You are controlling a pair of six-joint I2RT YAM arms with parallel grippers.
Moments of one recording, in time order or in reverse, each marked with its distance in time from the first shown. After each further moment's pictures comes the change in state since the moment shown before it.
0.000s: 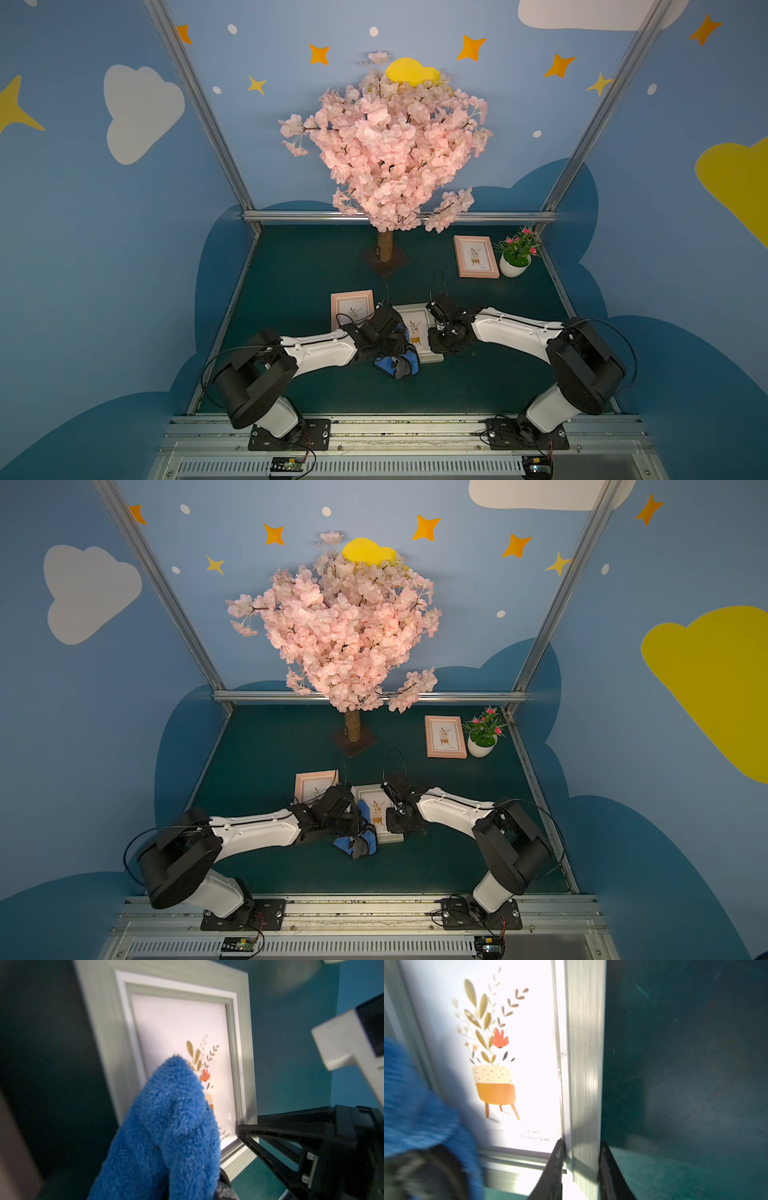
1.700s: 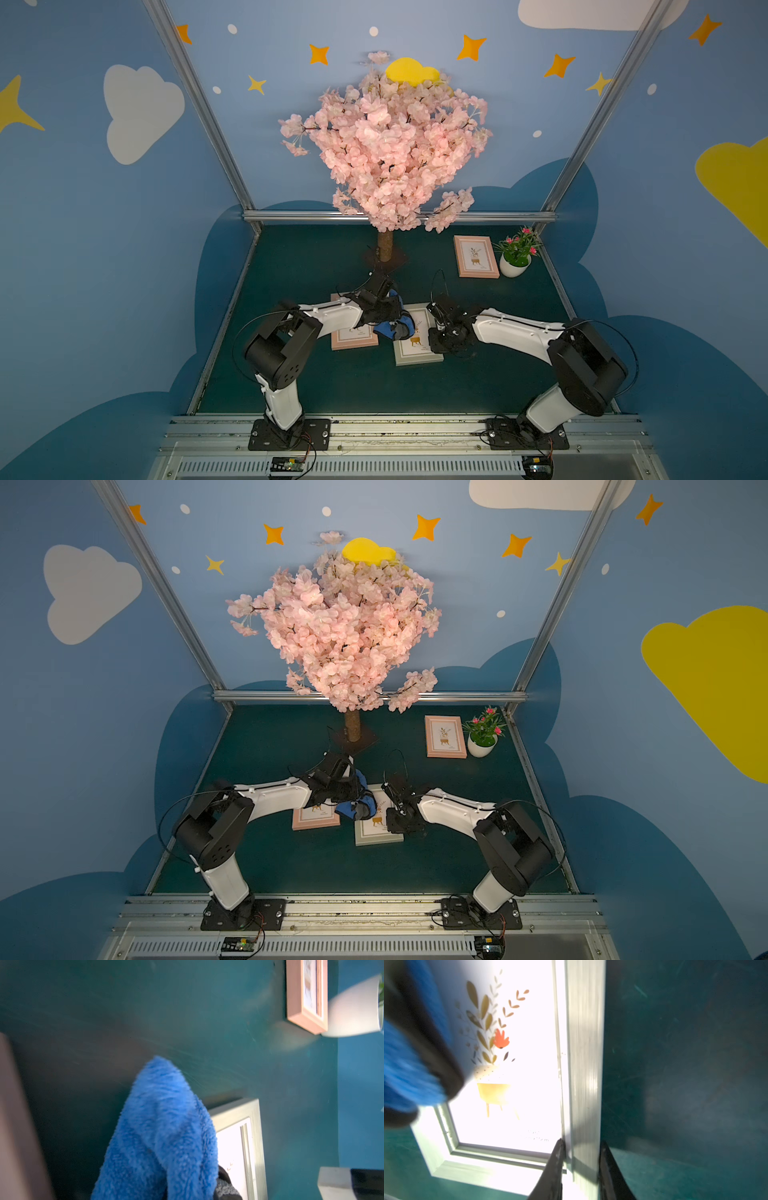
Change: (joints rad) left arm 0.186 0.291 0.291 0.008 0.070 0.165; right arm 0.000 -0.010 -0.012 0.013 0.001 0.006
